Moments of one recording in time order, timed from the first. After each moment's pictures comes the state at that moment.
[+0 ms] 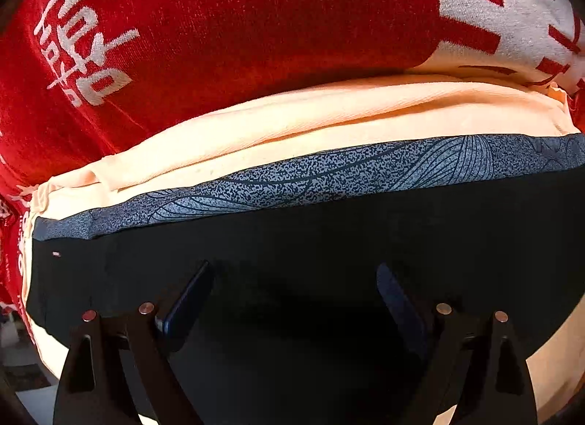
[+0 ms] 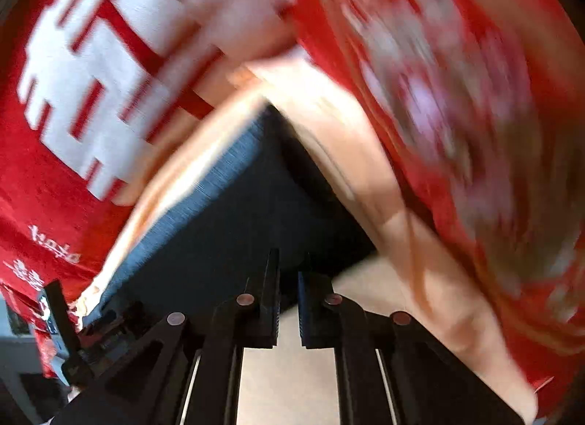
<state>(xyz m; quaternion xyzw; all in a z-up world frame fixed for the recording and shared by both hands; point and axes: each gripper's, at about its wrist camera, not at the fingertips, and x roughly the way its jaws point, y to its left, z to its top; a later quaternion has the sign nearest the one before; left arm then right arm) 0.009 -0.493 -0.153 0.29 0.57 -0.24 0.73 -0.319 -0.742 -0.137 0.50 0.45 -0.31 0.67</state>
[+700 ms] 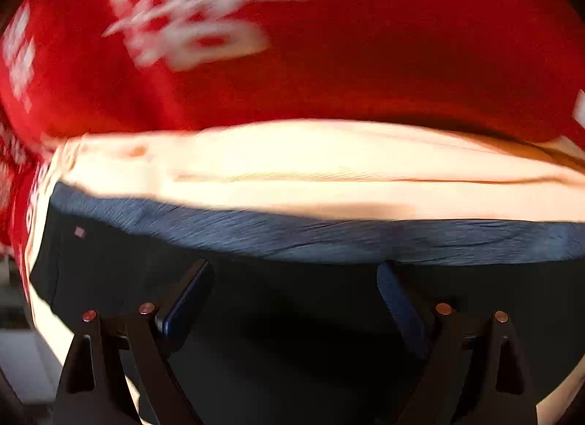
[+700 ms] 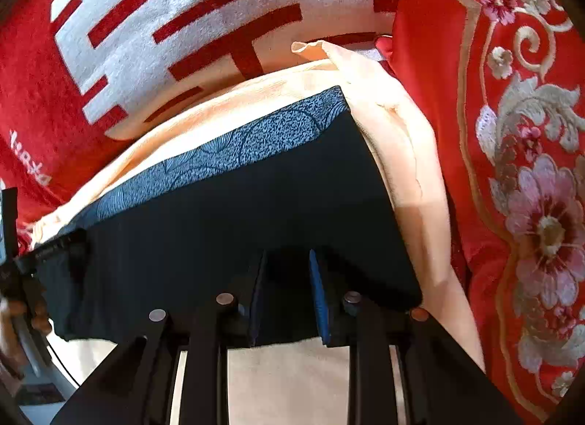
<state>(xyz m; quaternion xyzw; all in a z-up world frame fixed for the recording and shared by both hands) 0.060 -0.452 -0.140 0.23 0.60 -0.14 0.76 -0.266 -0.736 -0.142 0.35 0.52 -0.27 0.73</state>
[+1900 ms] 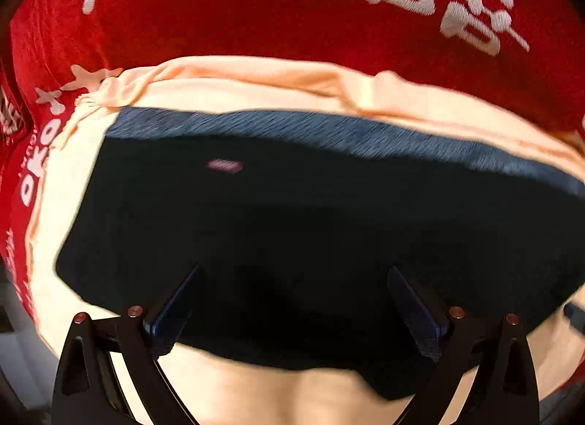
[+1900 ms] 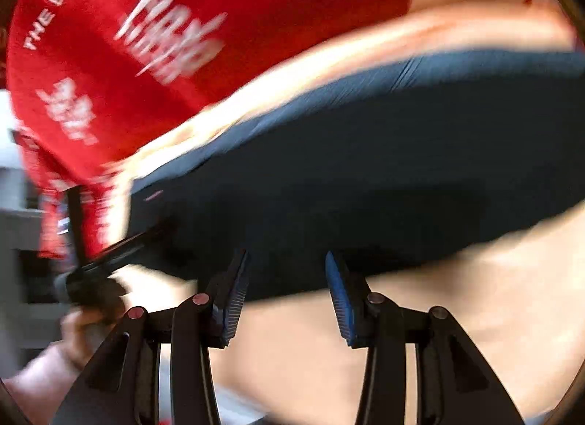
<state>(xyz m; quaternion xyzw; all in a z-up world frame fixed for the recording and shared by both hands) 0.143 -0.221 -0.129 0.21 0.62 -0.19 0.73 -0.112 -0.491 -0.127 0.48 0.52 -0.10 0.70</state>
